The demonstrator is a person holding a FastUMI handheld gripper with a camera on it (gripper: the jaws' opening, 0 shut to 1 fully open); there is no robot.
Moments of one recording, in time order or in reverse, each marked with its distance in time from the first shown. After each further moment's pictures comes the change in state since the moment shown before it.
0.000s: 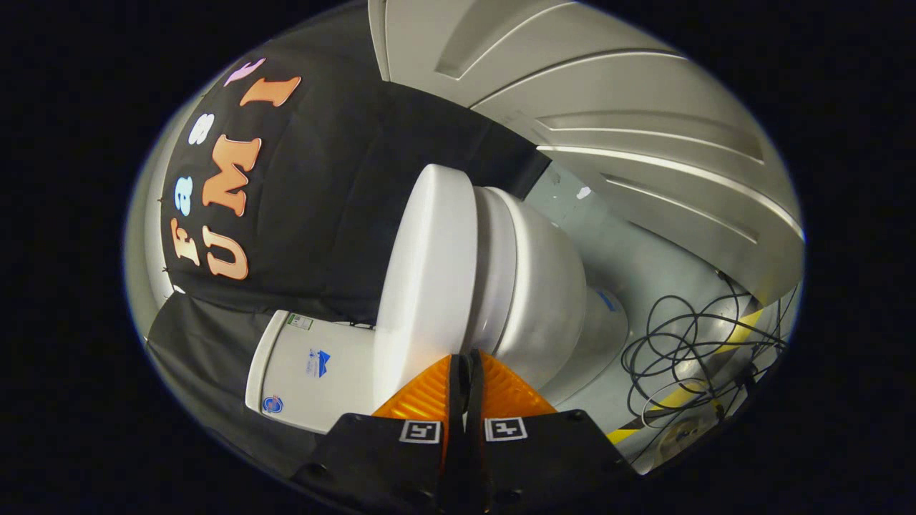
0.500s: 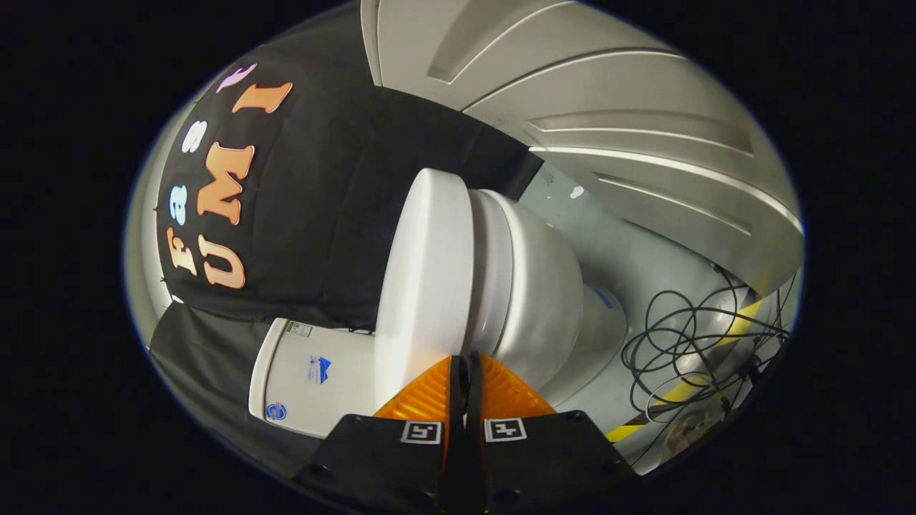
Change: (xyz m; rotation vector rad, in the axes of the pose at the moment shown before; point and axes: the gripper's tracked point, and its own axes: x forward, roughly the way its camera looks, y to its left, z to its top) arm -0.002 0.000 0.001 0.033 -0.012 -0.026
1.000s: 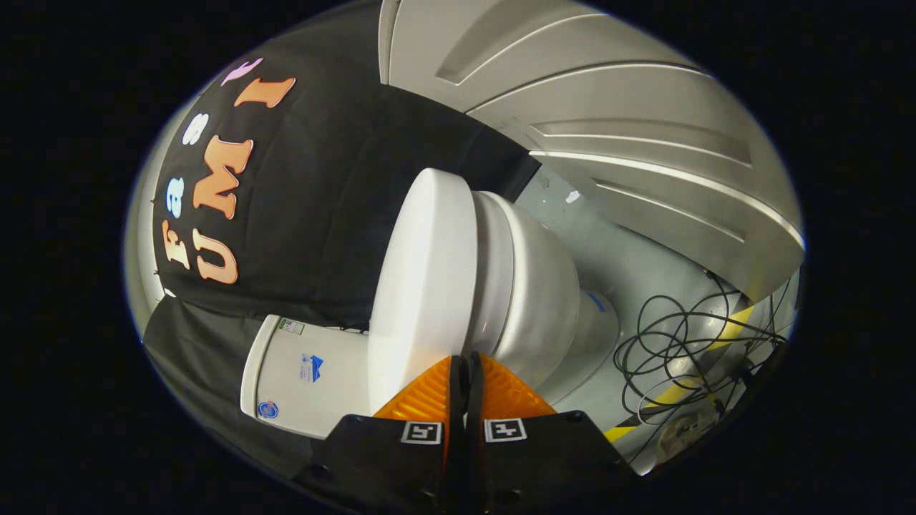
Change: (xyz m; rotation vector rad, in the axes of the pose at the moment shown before) arm -0.002 -0.004 0.002 -0.033 -0.011 -0.031
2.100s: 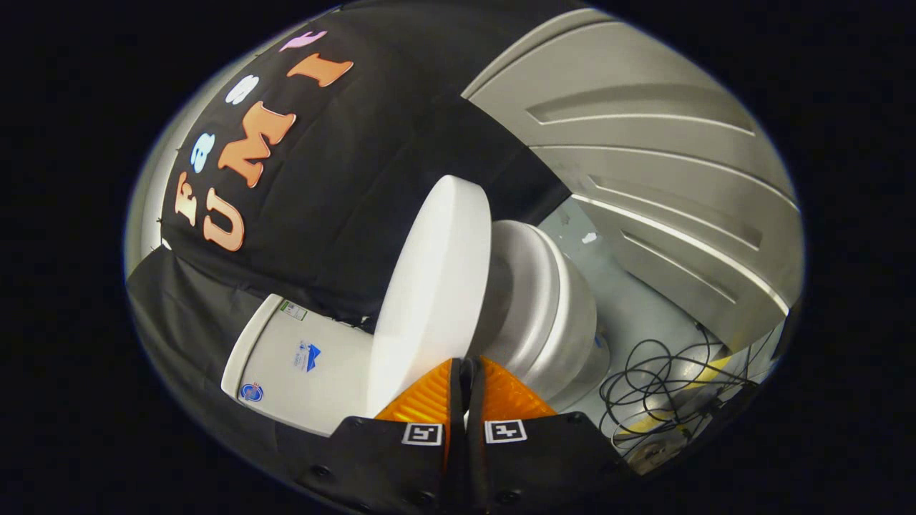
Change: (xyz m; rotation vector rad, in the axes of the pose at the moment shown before) arm -0.019 0.049 0.014 -0.233 -0.106 -0.025
